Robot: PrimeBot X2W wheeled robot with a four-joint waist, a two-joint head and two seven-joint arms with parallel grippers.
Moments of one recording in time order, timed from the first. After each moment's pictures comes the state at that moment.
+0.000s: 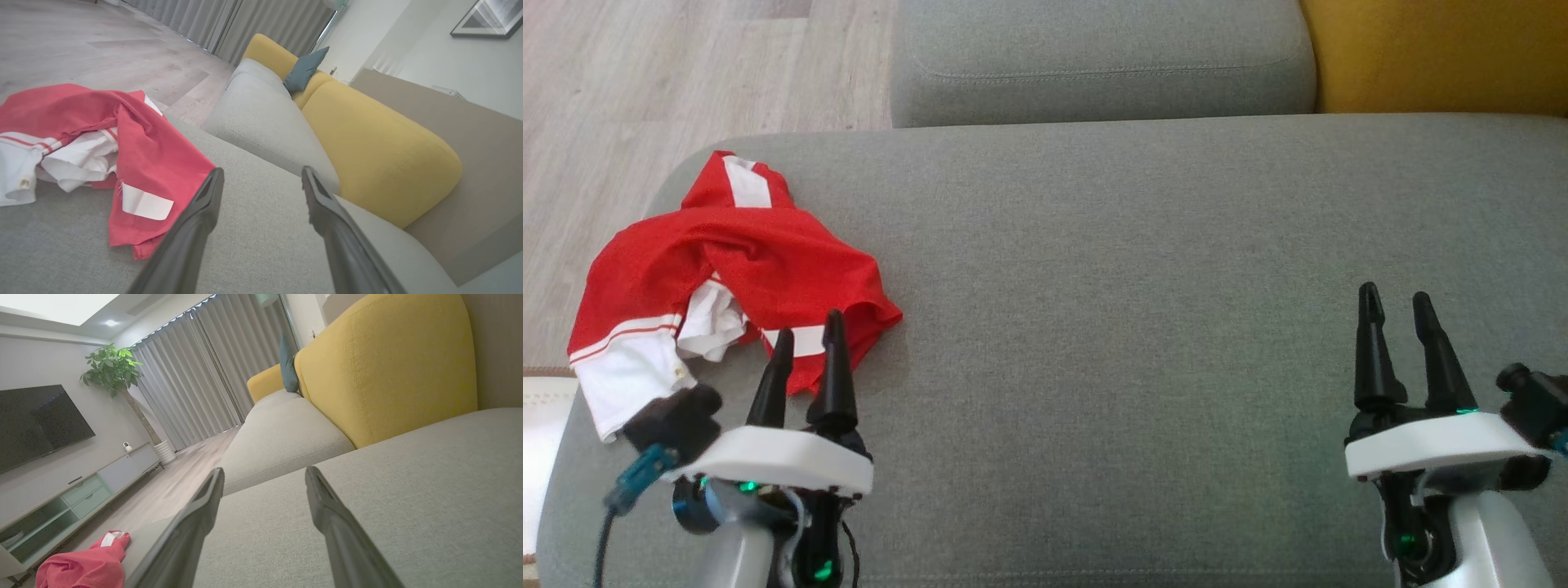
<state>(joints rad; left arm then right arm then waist) -0.02 0.05 -0.16 0.06 -0.62 0.09 -0.11 -0.06 -0.04 -0.02 0.15 0.45 0.12 -0.10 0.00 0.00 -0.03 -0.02</state>
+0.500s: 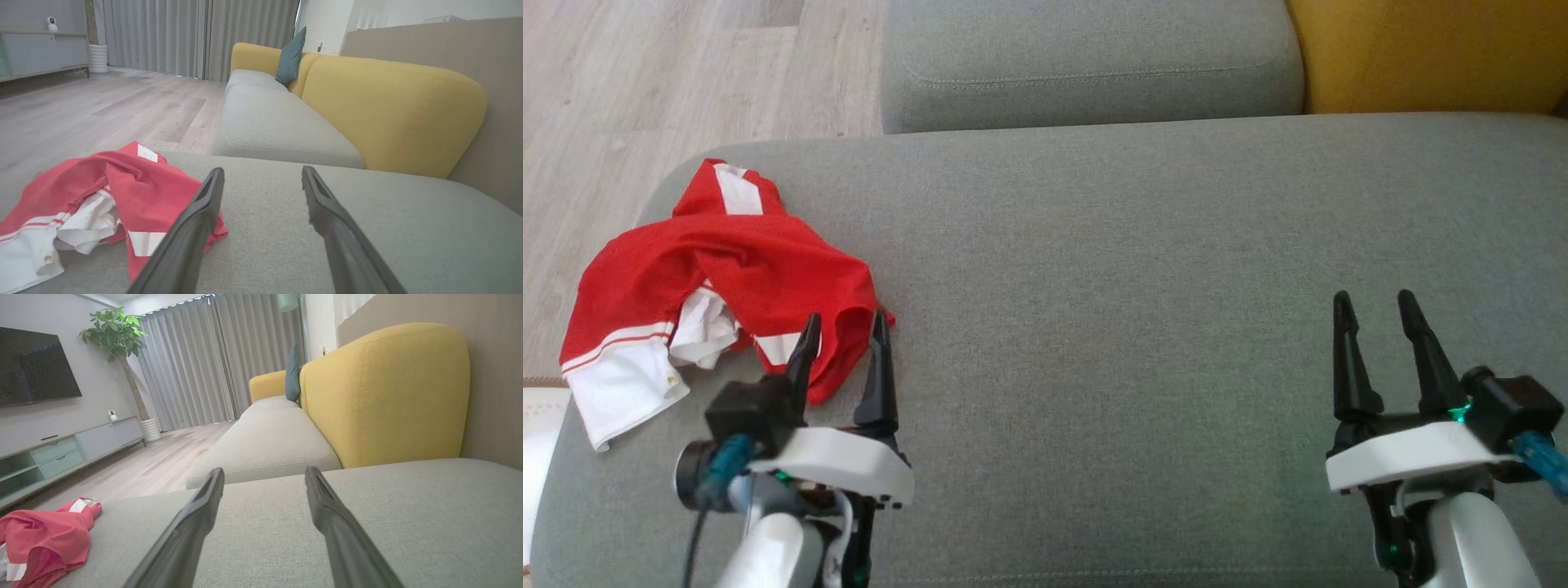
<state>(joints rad) -0.06 0.15 -0.35 0.04 -0.37 0.23 -0.15 -0.05 -0.04 0.00 0.15 0.22 0.12 -0.15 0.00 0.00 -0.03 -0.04</state>
